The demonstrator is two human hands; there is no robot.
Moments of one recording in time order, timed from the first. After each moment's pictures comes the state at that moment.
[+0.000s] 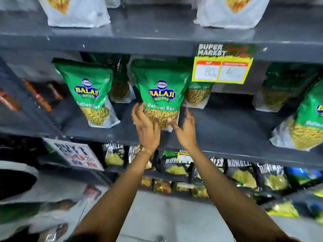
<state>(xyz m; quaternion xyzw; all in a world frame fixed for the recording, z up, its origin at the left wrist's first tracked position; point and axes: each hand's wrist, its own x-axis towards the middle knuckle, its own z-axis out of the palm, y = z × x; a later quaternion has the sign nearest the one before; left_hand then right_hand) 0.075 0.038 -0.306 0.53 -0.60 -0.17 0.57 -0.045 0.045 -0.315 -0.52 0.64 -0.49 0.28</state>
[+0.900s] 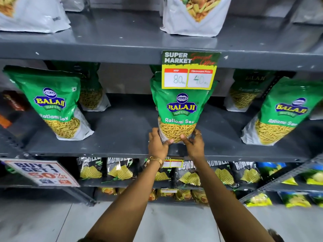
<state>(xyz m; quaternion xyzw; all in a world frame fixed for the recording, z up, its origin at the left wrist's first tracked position) -0.017 0.032 -0.367 0.57 -0.61 -0.38 0.40 -0.142 0.075 -0.351 -0.40 0.71 -0.51 0.30</state>
